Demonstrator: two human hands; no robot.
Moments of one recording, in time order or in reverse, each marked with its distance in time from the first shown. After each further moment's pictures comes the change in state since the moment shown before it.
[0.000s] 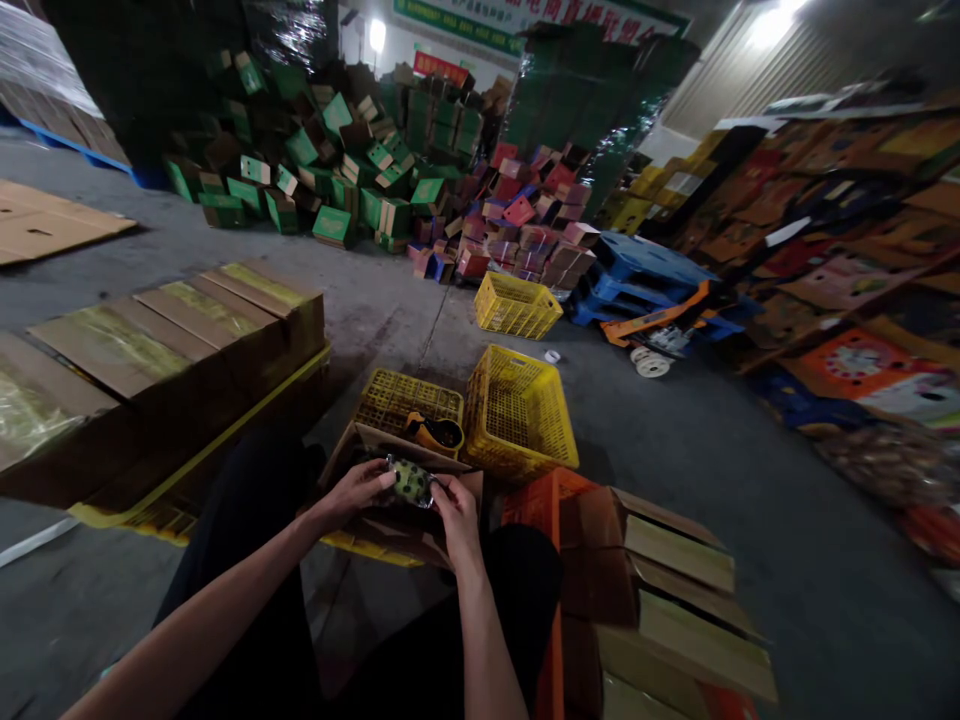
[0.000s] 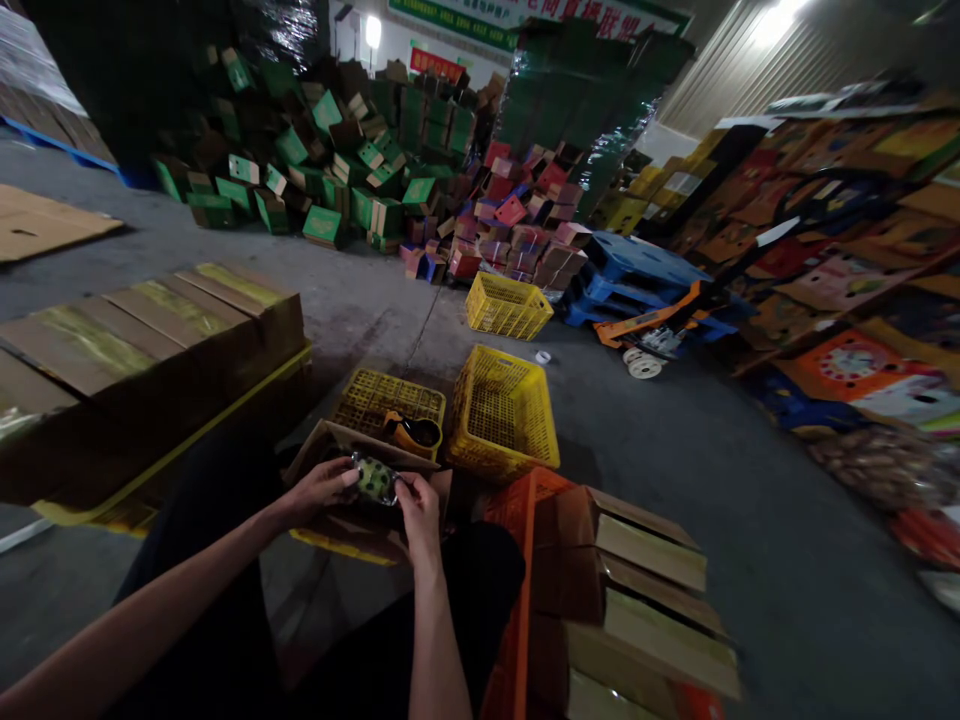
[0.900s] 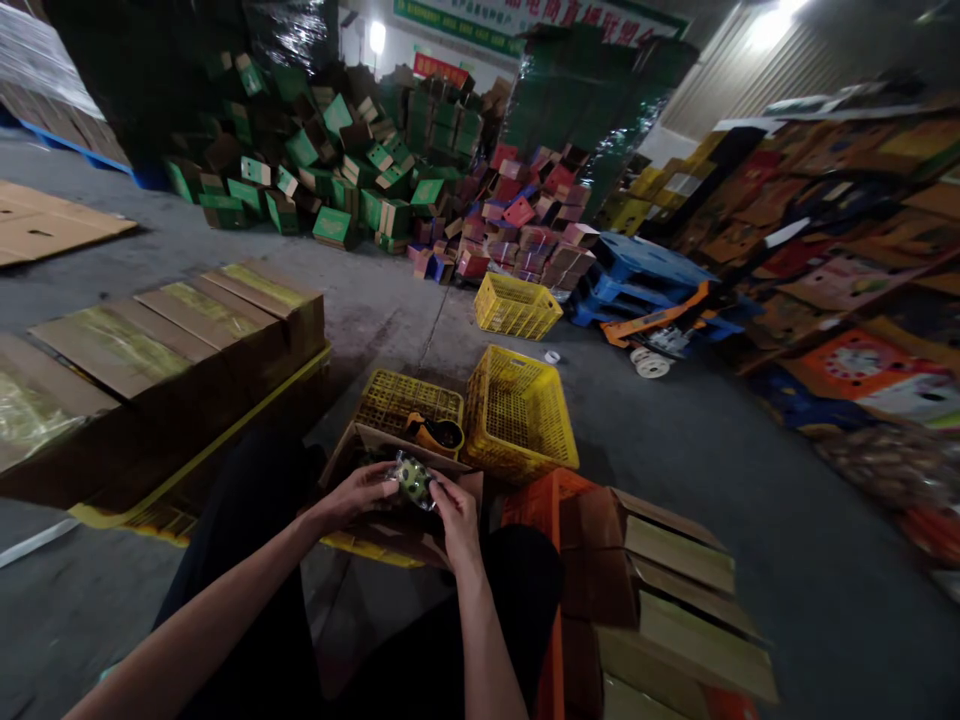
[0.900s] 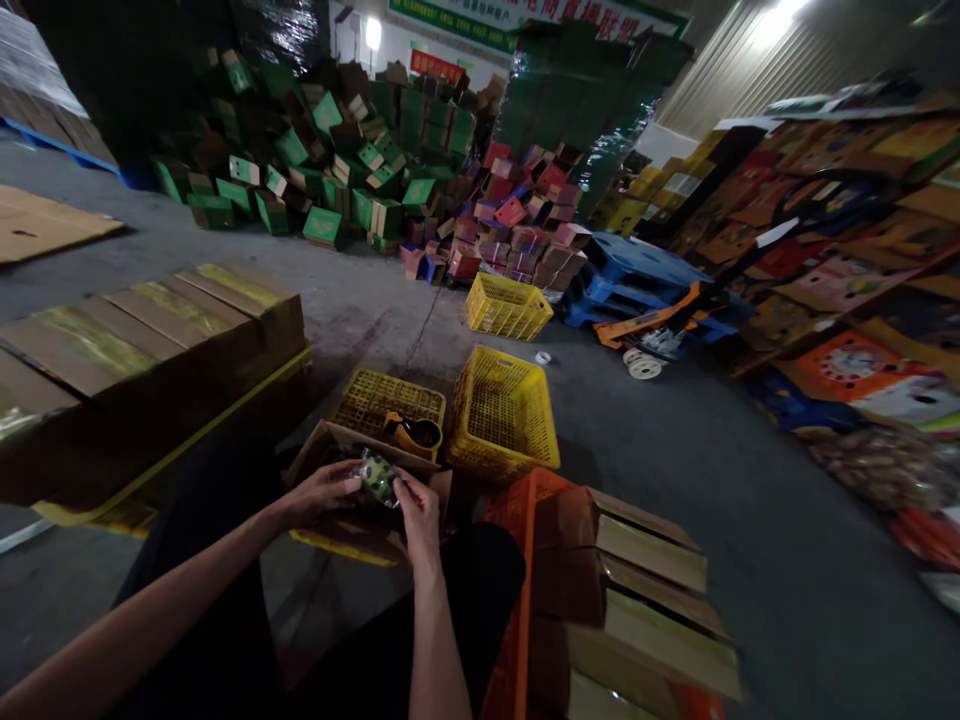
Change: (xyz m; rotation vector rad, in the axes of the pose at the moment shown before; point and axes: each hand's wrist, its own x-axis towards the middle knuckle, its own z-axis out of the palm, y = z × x) left_hand 0.001 -0.004 -0.005 -0.032 -0.049 -0.058; right_hand -0.007 -0.014 0.005 0.060 -0.007 0.024
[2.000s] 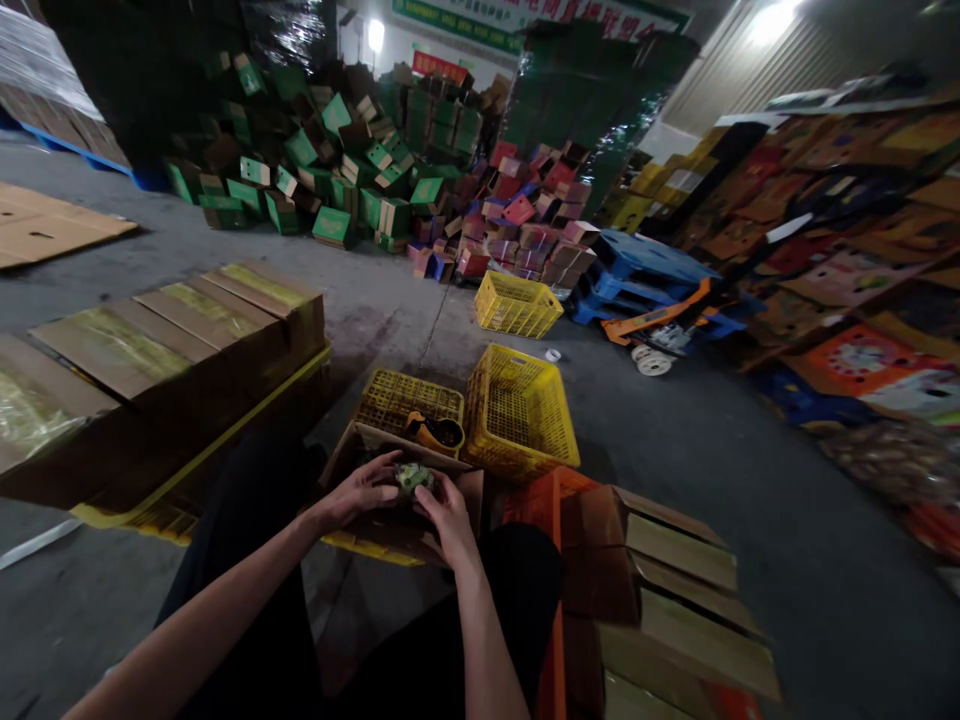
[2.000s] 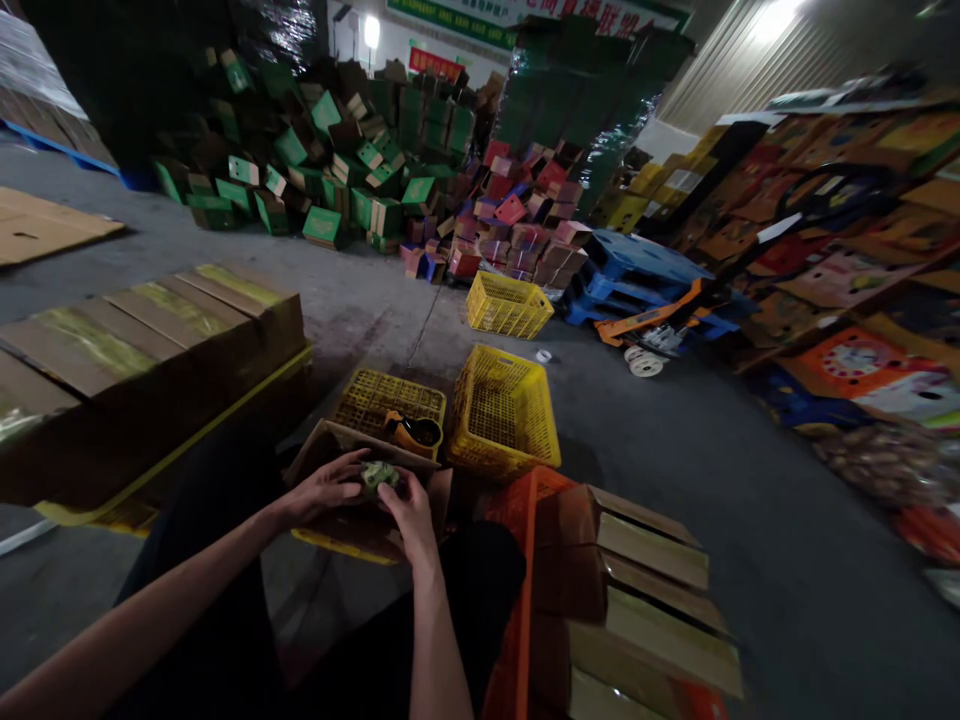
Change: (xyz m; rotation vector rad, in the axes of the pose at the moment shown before) left_hand -0.006 0.006 0.004 -0.097 -0.107 0.080; right_hand -0.002 0.002 0.007 0.051 -0.123 0.098
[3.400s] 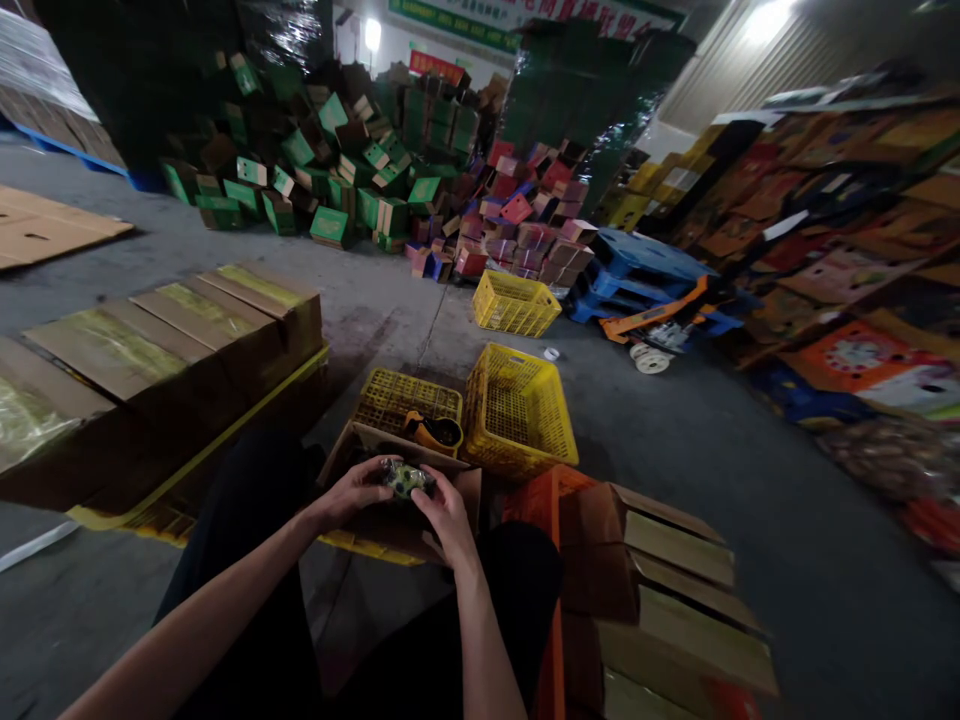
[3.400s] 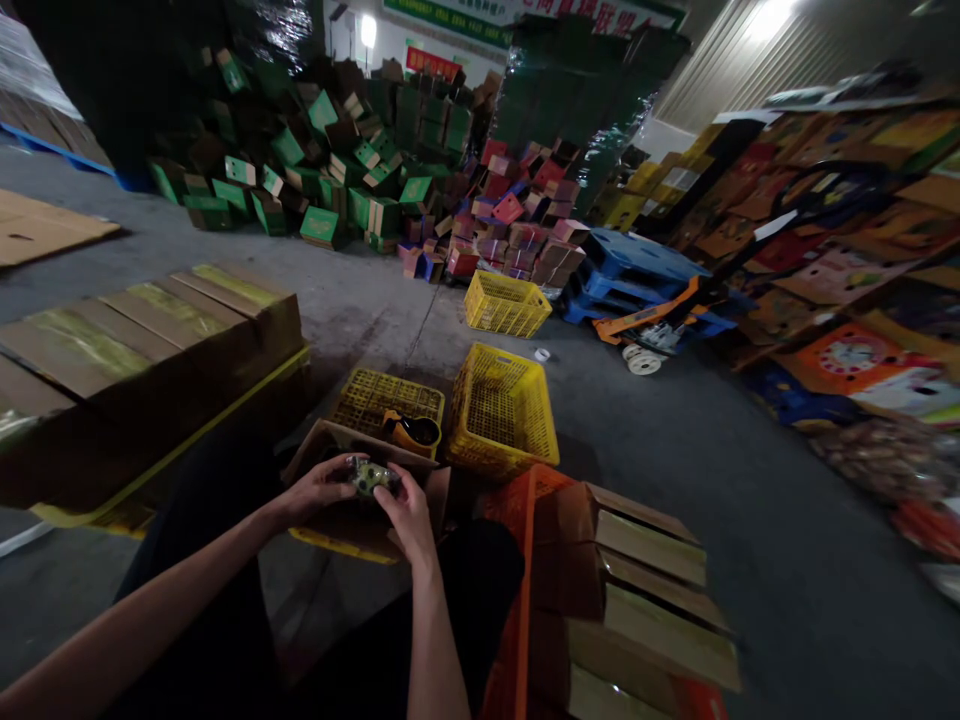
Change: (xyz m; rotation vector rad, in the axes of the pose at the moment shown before) left_hand 0.002 -0.005 -0.007 0.140 0.014 0.091; right_hand 0.000 0.002 -0.006 -0.136 -0.051 -0.122
